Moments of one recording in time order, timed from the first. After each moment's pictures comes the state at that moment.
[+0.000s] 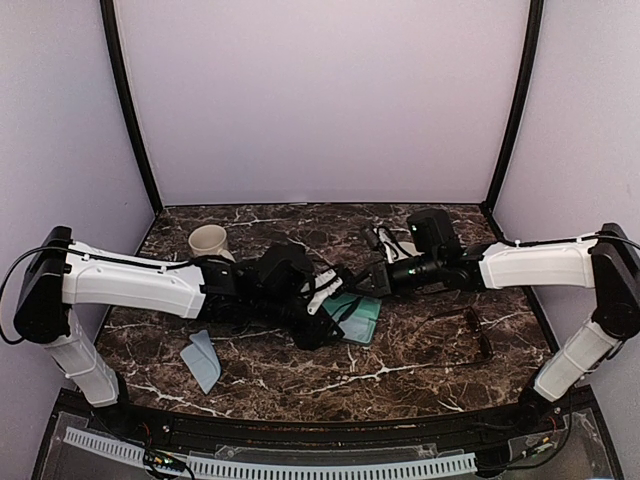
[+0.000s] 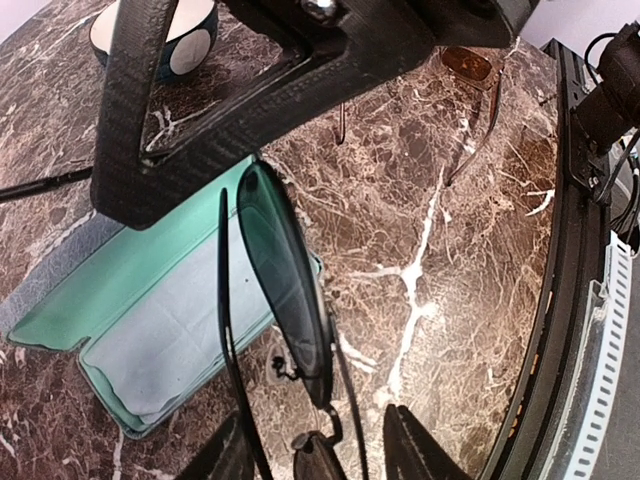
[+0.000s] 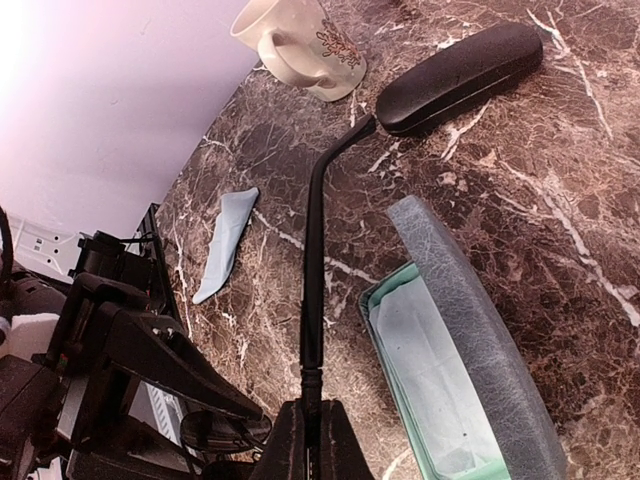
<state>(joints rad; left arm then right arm) -1.10 1.65 1.10 -0.22 0.07 -0.11 0.72 1.55 0.91 0.03 -0.60 0.44</state>
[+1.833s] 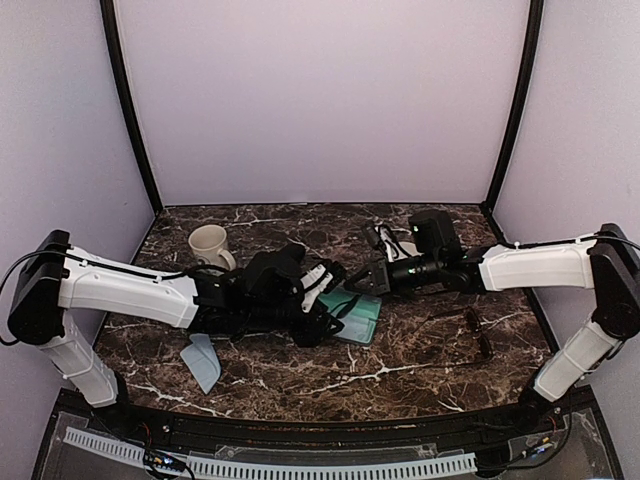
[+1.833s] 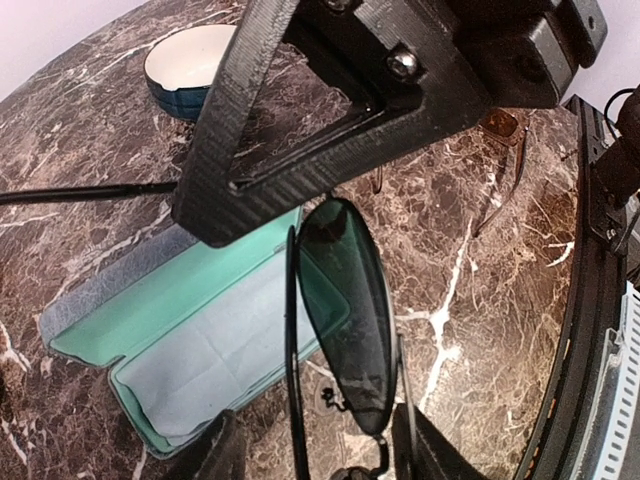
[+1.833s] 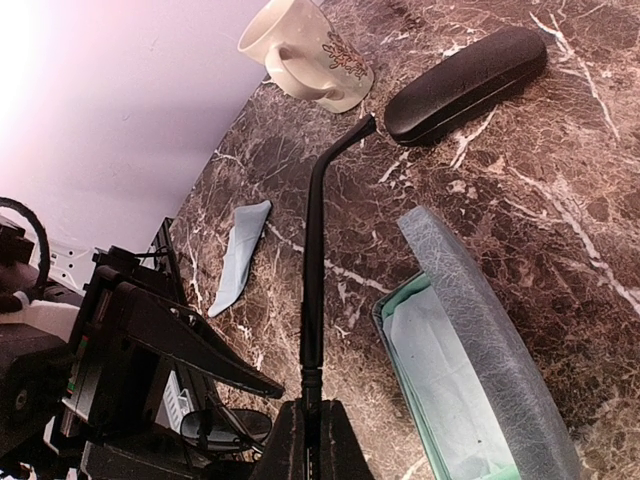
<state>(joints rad) -1.10 1.61 0.98 0.00 -0.02 -0.14 0.72 1.55 0.89 0.10 -0.61 0.51</state>
